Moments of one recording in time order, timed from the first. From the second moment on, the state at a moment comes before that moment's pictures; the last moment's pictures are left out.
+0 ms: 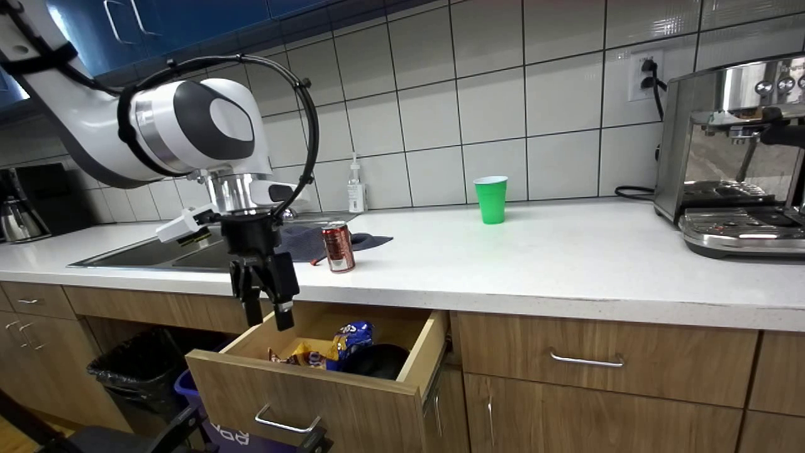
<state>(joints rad) 0.03 -0.10 0.06 -2.77 -0.16 2.42 0.51</state>
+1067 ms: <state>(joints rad) 0.02 0.00 0.04 -2.78 -0.18 2.33 0.46</state>
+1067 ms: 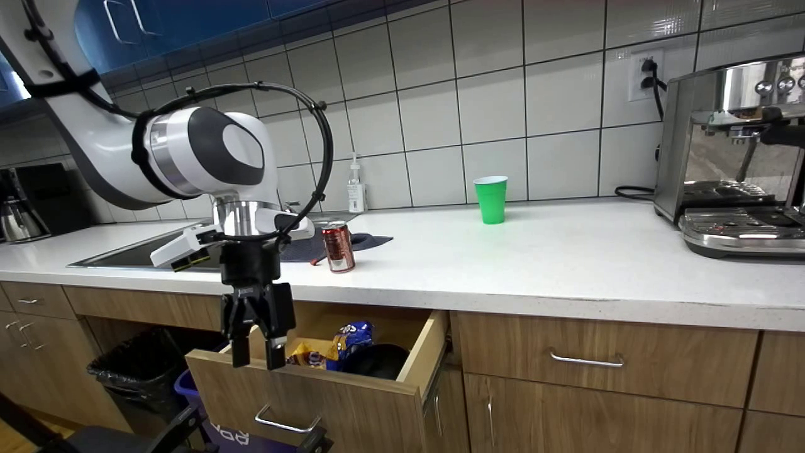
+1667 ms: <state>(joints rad) 0.02 0.05 0.04 -2.78 -0.19 2.34 0.46</state>
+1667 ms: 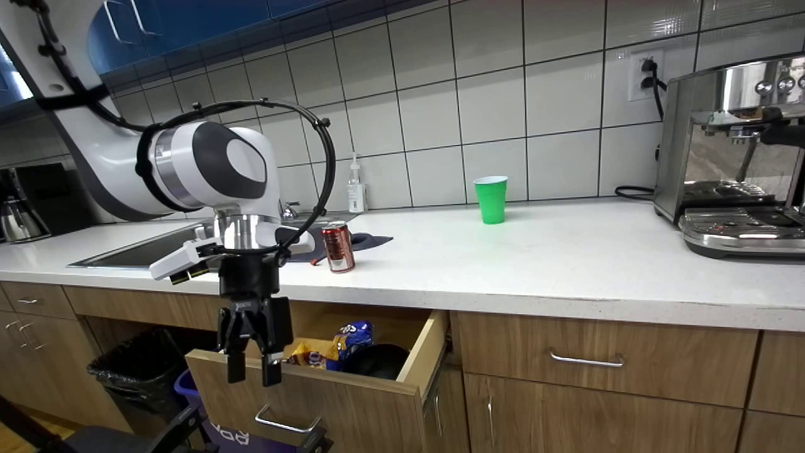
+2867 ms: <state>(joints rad) 0.07 0.17 -0.06 -2.78 -0.34 2.60 0.60</state>
